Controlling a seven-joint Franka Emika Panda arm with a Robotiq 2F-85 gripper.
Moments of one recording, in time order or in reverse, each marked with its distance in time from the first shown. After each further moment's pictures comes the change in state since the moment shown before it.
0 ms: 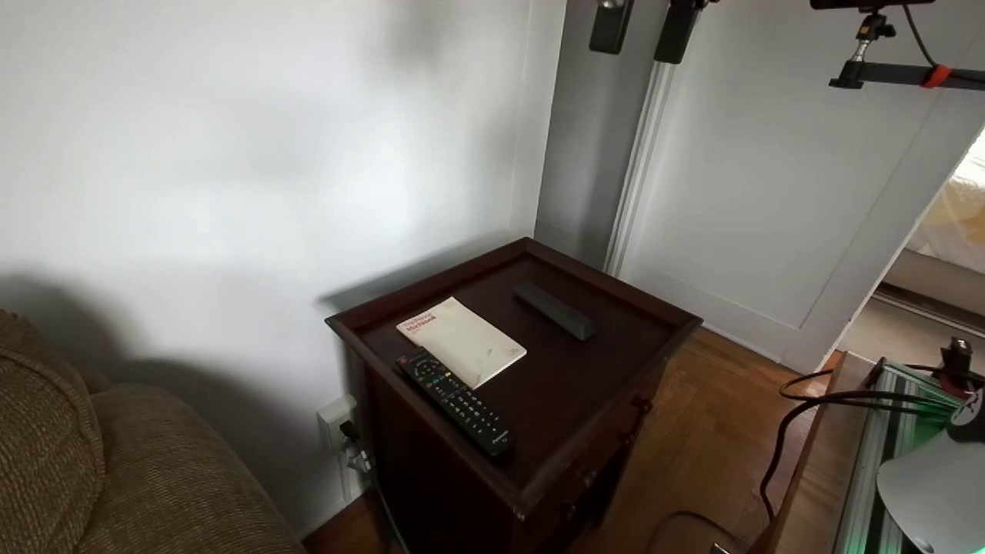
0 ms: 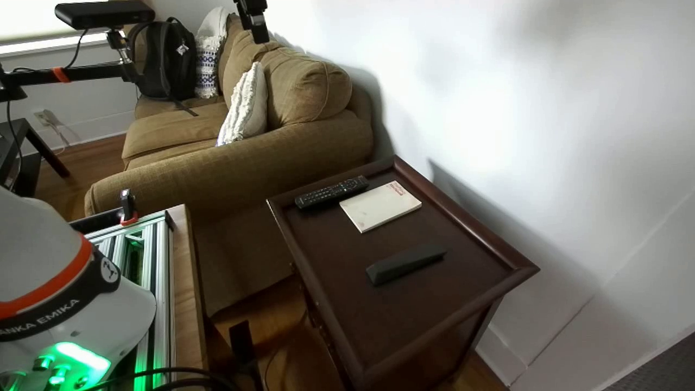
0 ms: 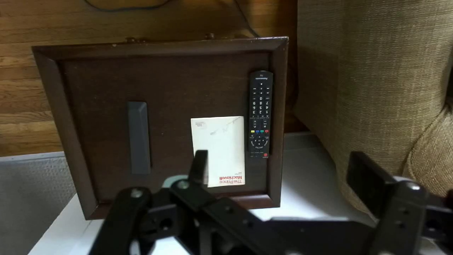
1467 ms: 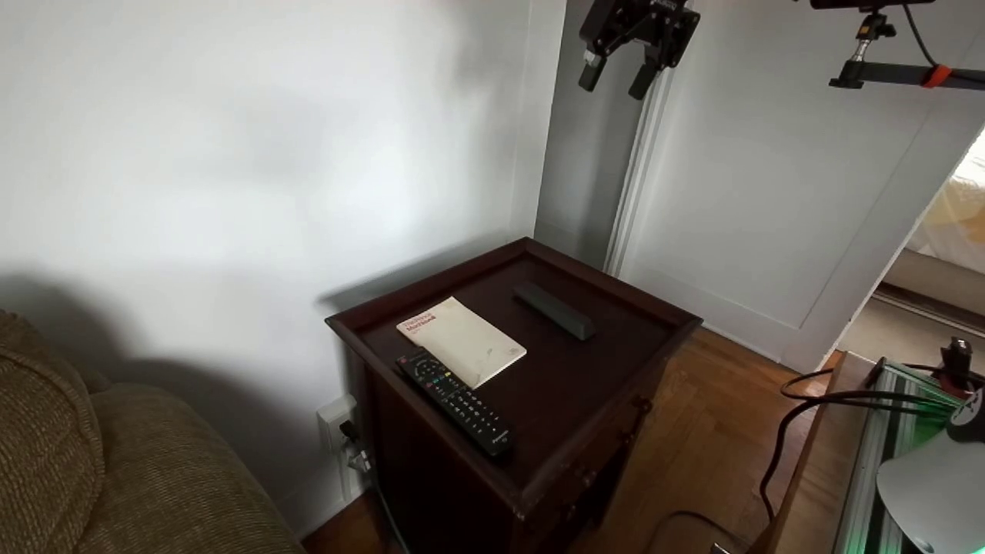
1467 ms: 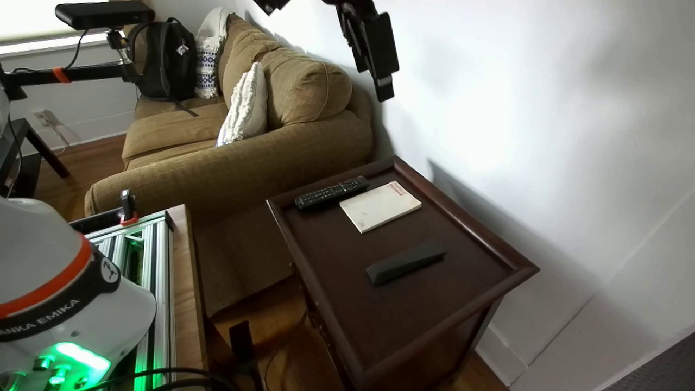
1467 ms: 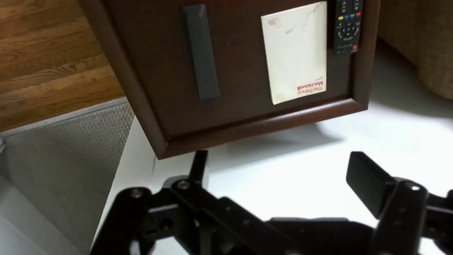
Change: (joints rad) arm -0.171 0.192 -0.243 -0.067 -0.073 0.461 -0.199
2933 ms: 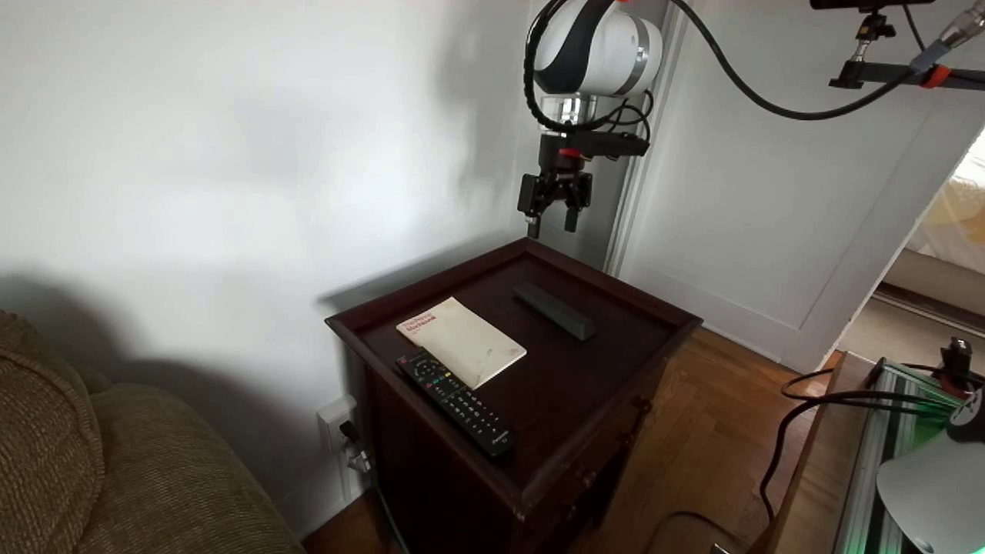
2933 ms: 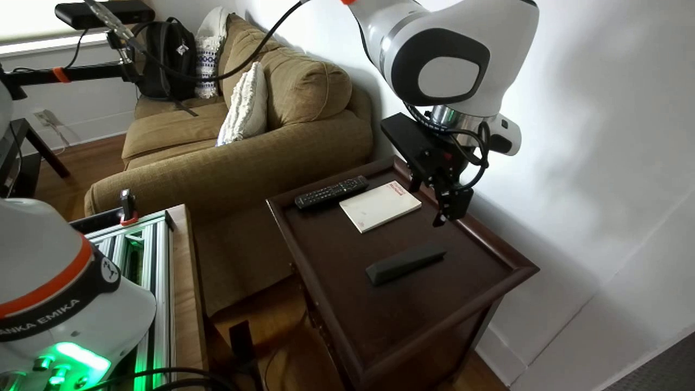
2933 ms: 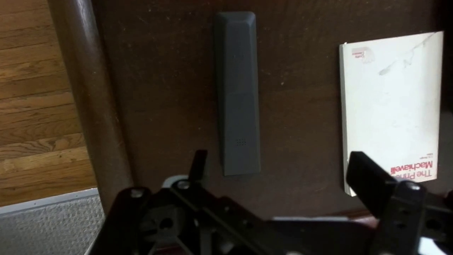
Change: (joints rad) arm -0.036 0.870 -0.043 0.502 0.066 -0.045 -0.232
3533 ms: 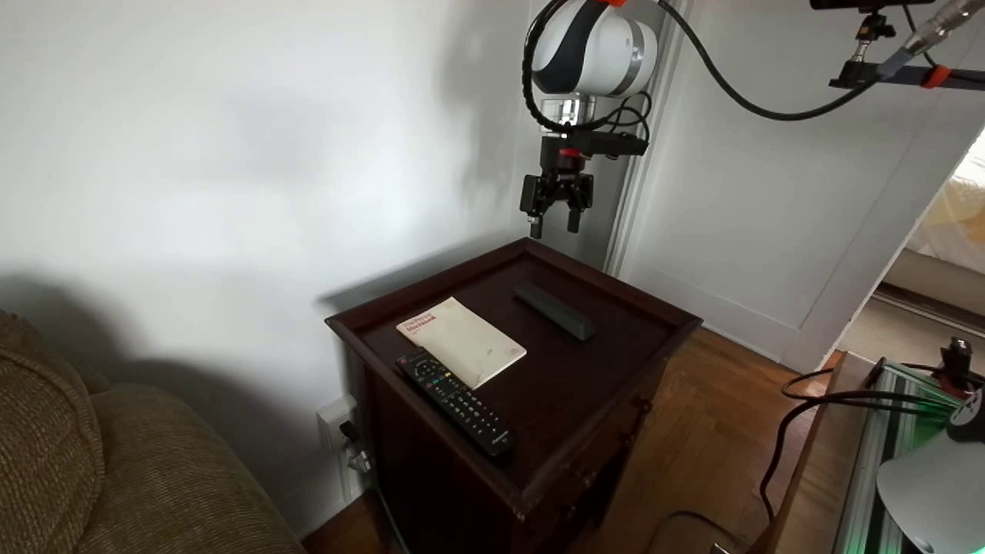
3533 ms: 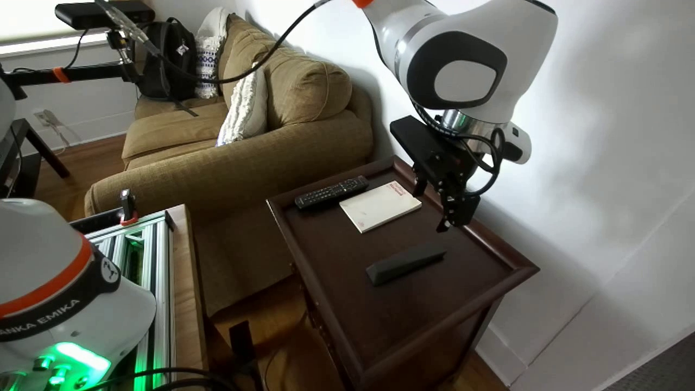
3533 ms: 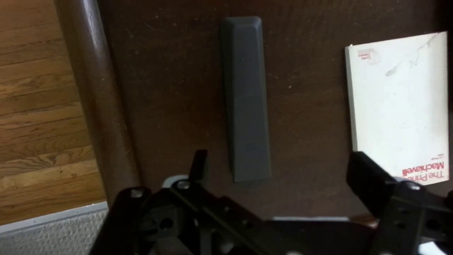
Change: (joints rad) arm -0.029 0.045 0.003 0.068 0.000 -0.076 0.002
